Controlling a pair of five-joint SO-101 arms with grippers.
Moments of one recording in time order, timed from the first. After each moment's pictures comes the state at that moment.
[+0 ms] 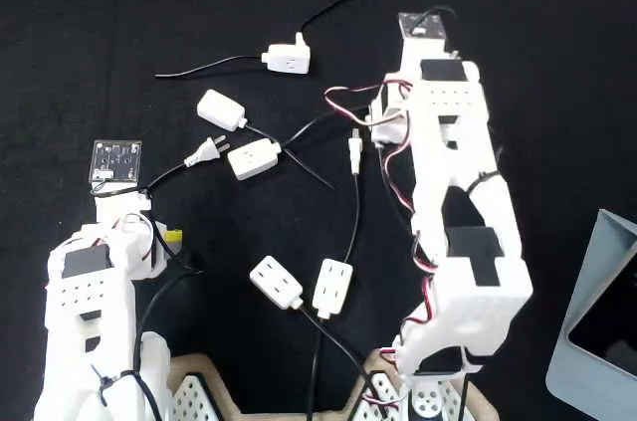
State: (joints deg) left arm -18.6 -51.4 74.4 46.7 -14.6; right arm -1.2 15.5 -2.8 74.8 -3.1
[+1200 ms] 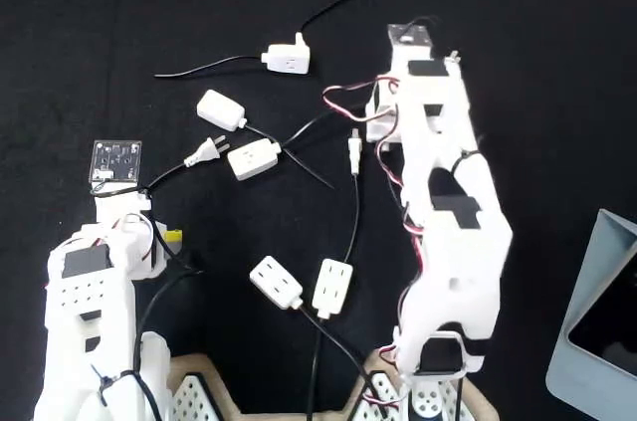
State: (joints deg) left arm -18.6 -51.4 74.4 46.7 -14.6; right arm -1.1 30.9 -14.2 75.9 -5.2
